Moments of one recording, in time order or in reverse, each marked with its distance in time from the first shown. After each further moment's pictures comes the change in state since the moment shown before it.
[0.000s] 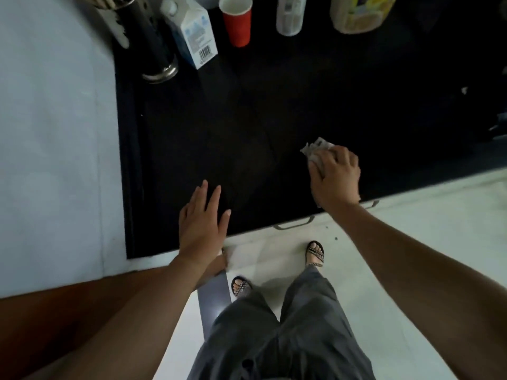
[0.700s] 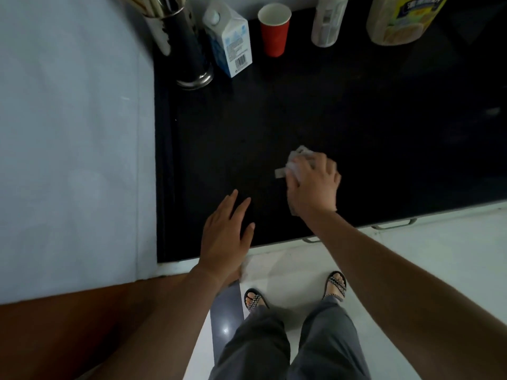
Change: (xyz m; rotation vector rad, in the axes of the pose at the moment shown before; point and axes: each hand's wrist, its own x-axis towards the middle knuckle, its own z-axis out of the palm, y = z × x) left_hand -0.003 -0.017 -0.007 -0.134 -0.010 0.080; right_hand -0.005 -0.093 0.050 -0.026 -0.091 -0.049
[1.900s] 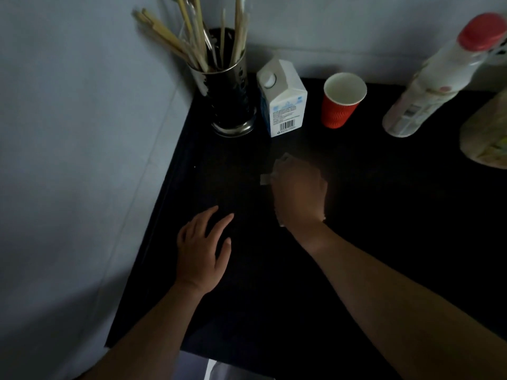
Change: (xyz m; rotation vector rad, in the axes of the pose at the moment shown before) left_hand 0.120 -0.031 -0.013 0.045 0.285 -0.326; right_hand 0.194 -0.059 0.035 0.010 -0.170 -0.379
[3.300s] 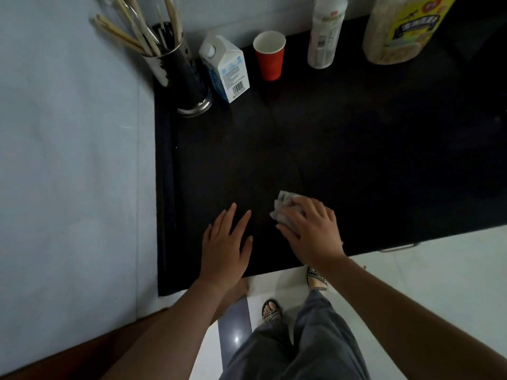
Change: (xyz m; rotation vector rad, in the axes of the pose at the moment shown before) left_hand -0.094 -0.001 -0.021 0.078 -0.318 0.325; right_hand -0.235 -0.006 -0.002 -0.026 0.096 0.065
